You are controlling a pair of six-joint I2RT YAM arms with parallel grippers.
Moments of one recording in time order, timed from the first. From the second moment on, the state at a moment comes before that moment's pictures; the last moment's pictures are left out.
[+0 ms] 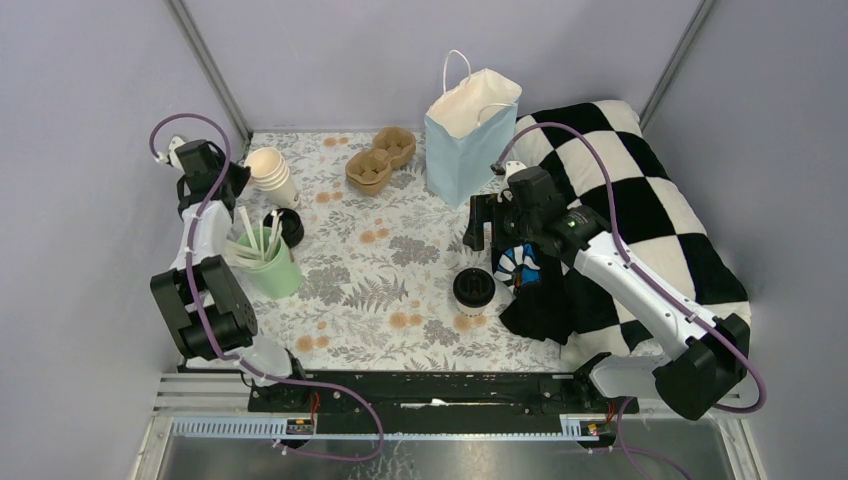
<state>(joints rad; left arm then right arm) 0.37 1.57 1.21 -0.11 0.08 -0.75 0.59 1.28 1.17 -0.64 -0.10 0.40</state>
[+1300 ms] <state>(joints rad) 0.40 1.57 1.17 -0.08 0.22 -0.69 0.59 1.29 1.16 -0.63 -0.10 0.40</state>
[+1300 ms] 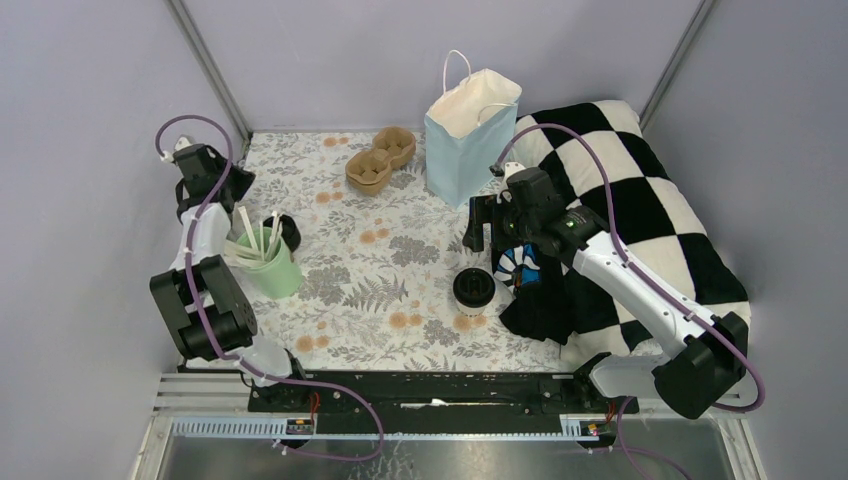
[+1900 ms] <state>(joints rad) 0.18 1.79 1.45 -0.46 -0.56 -0.41 0.59 1.32 1.16 -0.66 -0.14 0.40</state>
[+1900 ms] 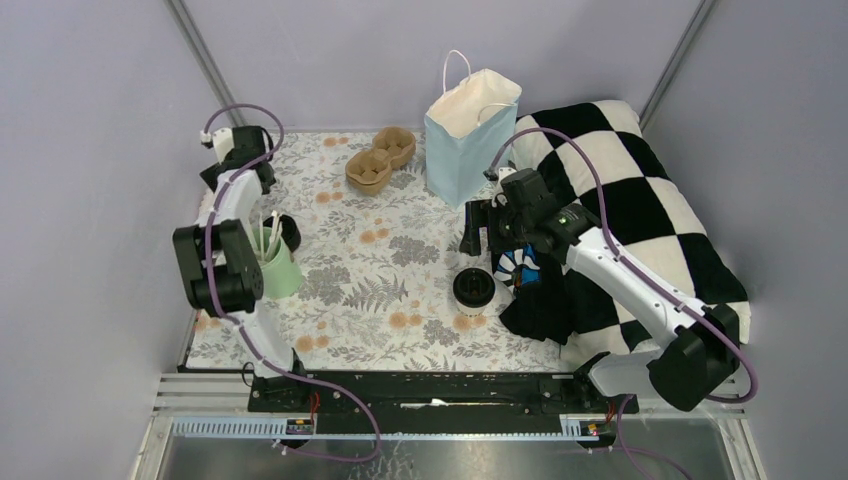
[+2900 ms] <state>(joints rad) 0.18 2.43 2.19 -0.78 -1.02 -0.52 0.59 1.48 1.24 -0.75 -0.20 0.44</state>
